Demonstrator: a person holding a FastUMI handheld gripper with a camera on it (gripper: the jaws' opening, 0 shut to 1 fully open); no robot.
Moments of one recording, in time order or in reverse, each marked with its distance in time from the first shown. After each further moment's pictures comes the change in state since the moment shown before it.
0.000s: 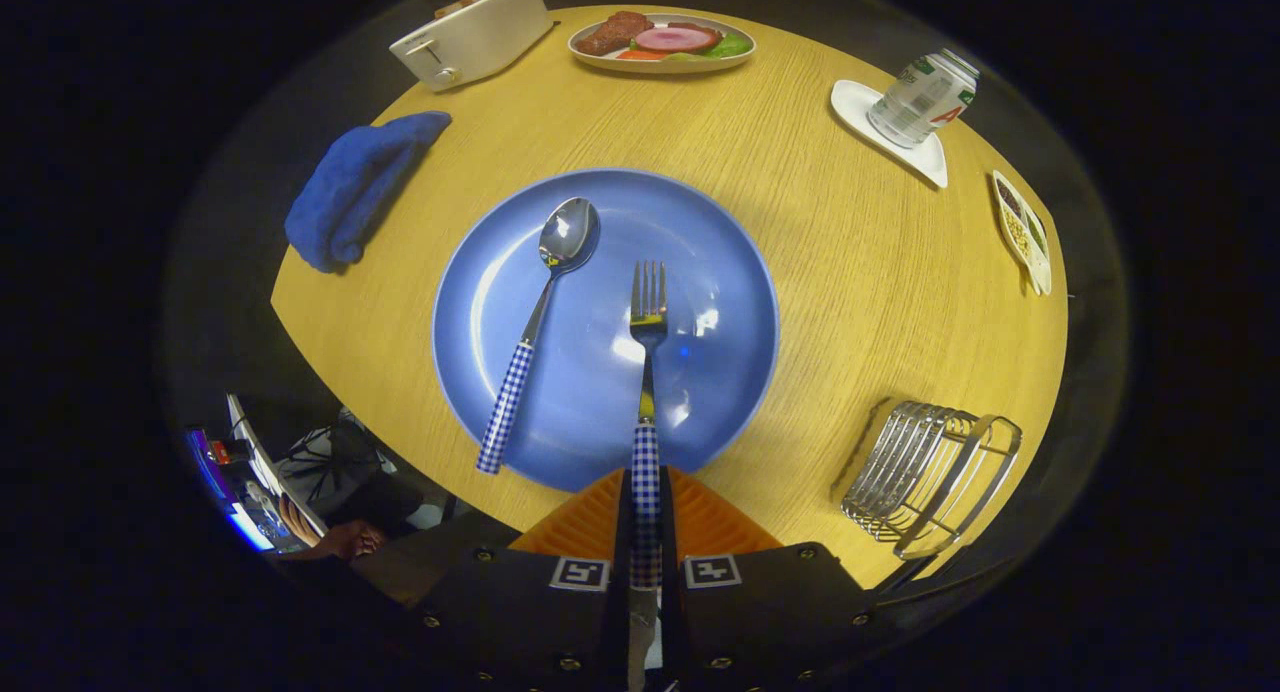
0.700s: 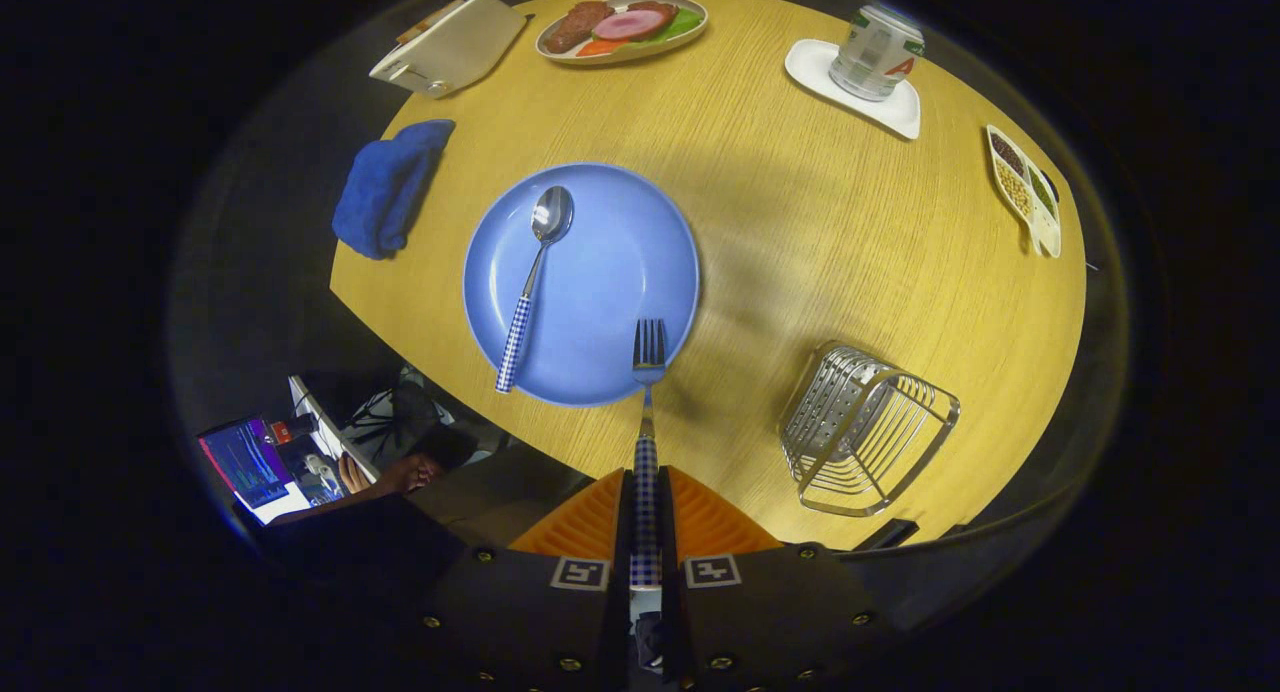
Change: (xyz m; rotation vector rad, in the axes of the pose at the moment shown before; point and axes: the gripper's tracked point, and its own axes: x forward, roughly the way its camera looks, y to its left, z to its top) arm -0.074 -0.039 -0.015 0.036 0.180 0.162
